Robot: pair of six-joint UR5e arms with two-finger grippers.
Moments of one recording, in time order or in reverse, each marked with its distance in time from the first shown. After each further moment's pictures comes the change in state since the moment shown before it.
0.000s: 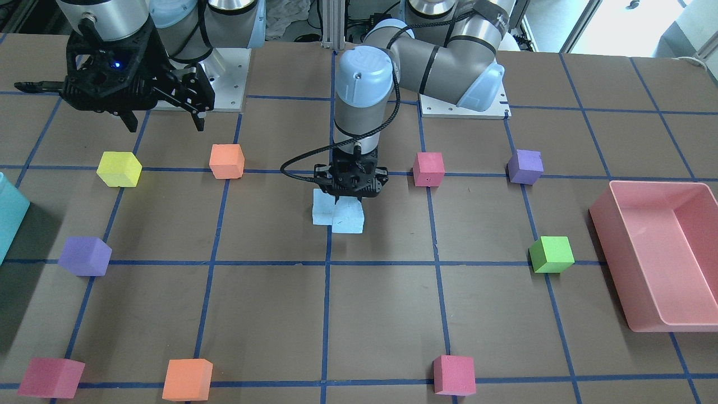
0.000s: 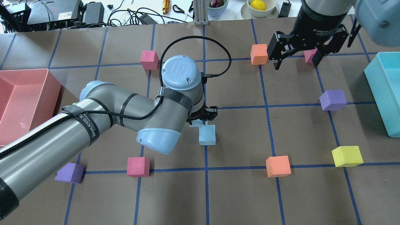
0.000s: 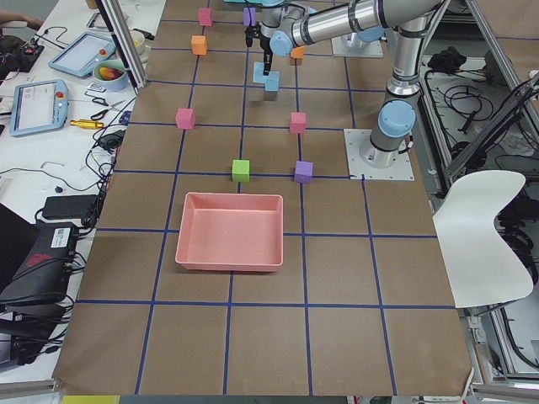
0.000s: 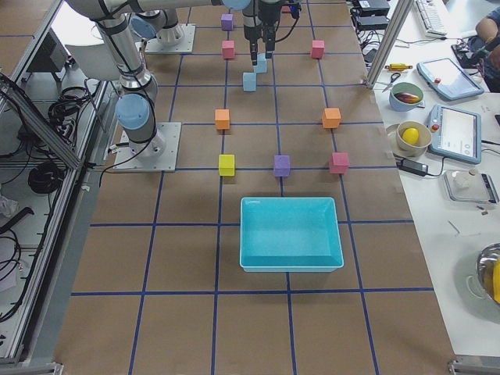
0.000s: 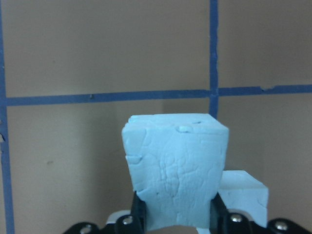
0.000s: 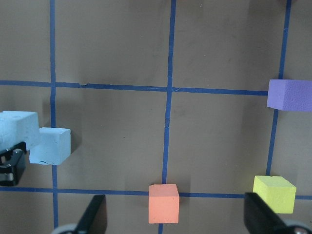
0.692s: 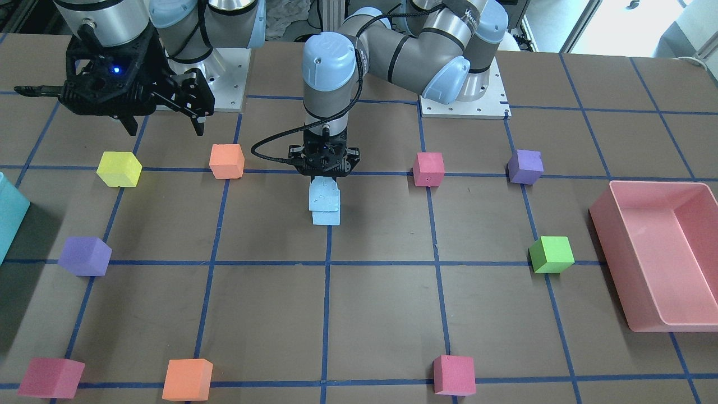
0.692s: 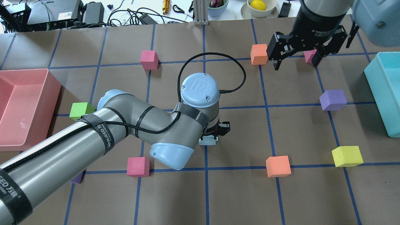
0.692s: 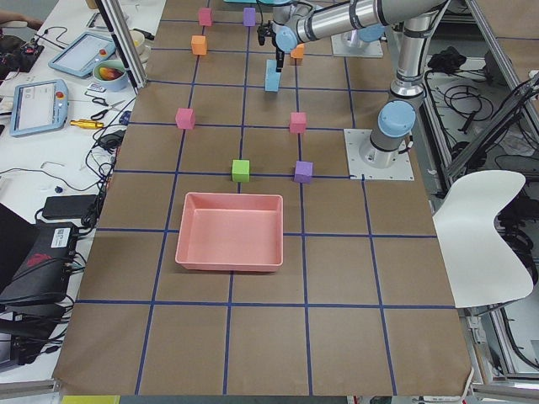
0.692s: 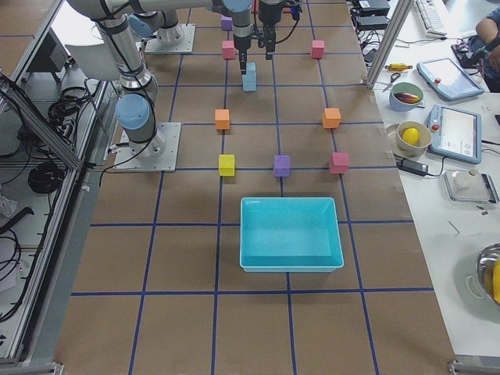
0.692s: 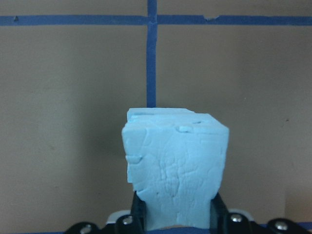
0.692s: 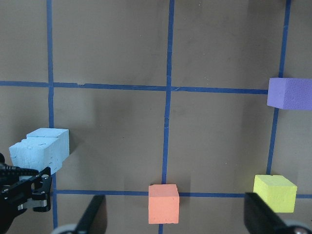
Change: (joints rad) left arm -0.067 -0.017 -0.023 -0.011 -0.004 -0.067; right arm 0.000 0.005 0.005 0.000 -0.003 0.003
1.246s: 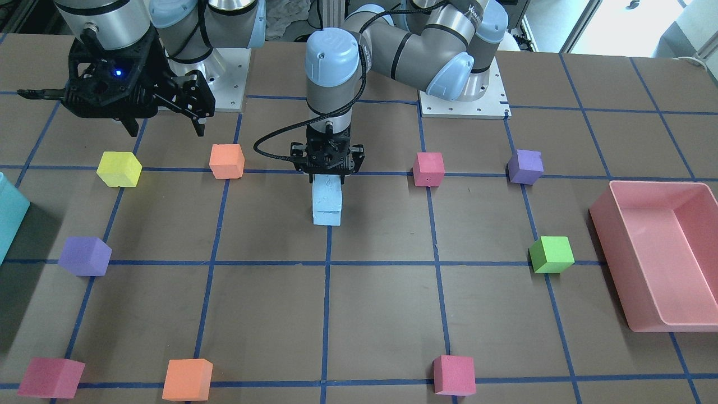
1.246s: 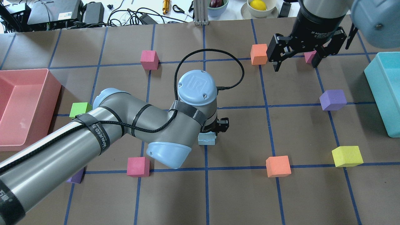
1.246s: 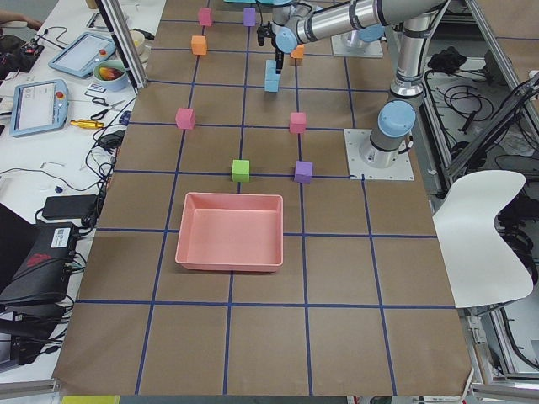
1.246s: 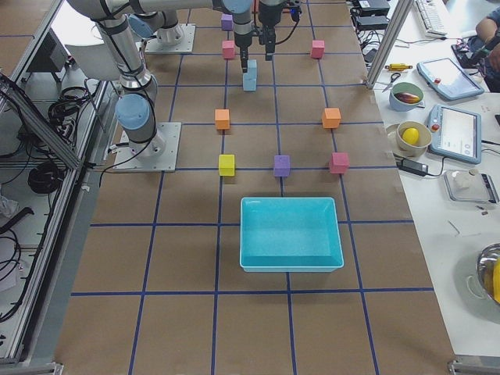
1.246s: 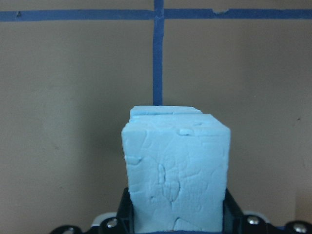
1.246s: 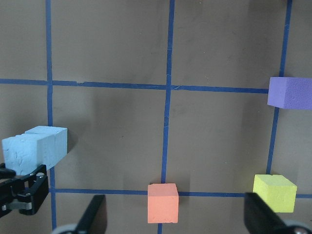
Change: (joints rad) left arm 0.022 0.038 0.017 -0.026 0.020 0.011; right arm 0.000 0.000 0.005 -0.001 -0.001 -0.005
